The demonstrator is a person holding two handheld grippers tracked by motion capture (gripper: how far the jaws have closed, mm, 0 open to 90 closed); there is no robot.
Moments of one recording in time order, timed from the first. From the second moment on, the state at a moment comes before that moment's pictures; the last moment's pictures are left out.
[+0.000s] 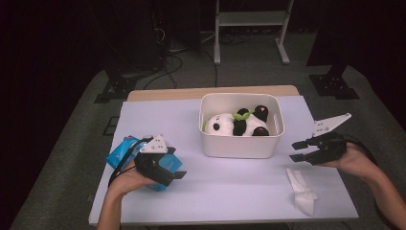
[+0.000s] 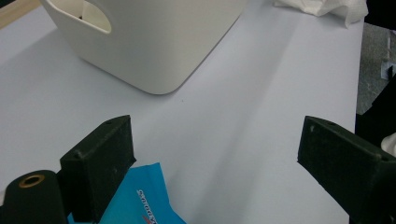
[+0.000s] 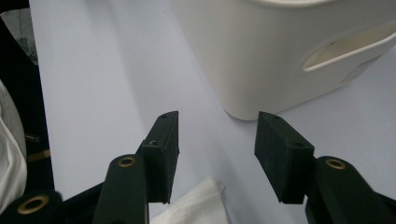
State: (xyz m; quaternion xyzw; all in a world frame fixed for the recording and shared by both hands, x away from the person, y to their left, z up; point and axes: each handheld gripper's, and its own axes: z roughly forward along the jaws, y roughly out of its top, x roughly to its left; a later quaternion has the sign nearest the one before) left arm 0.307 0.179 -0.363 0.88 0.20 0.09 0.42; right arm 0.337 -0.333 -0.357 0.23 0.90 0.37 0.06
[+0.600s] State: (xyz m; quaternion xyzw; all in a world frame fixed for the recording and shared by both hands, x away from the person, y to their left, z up) left arm 0.307 0.178 -0.365 0.88 0.20 0.09 0.41; right arm 0.323 -0.342 -0.383 0.25 0.89 0.38 0.06
